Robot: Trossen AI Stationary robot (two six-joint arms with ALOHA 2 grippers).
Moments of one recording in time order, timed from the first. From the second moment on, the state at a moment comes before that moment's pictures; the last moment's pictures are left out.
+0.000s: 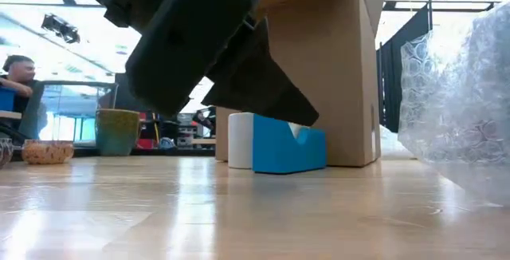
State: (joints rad) left arm -0.55 2.02 1.21 0.10 -0.69 -0.06; right arm 0.79 1.95 1.68 -1.03 0.13 0.89
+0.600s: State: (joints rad) left arm -0.54 2.01 1.21 0.10 -0.68 -0.06; right arm 0.75 2.01 1.51 -0.93 0.09 0.95
